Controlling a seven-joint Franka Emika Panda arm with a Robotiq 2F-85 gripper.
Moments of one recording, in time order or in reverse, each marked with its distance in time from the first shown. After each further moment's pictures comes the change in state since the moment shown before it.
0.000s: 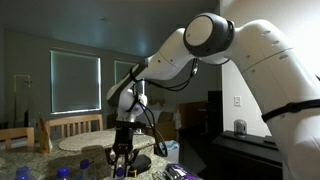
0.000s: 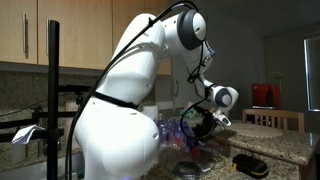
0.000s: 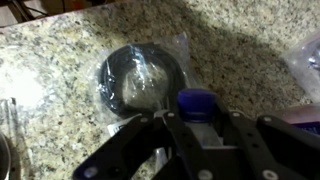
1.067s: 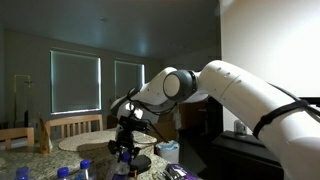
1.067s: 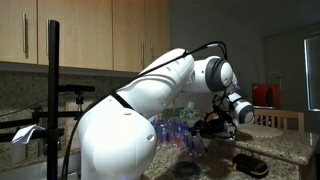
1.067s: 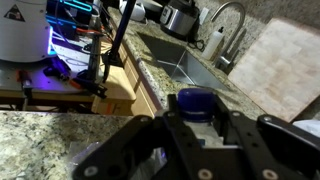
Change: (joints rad) arm -0.083 0.491 -0.011 0.612 0.195 -0.876 -0.135
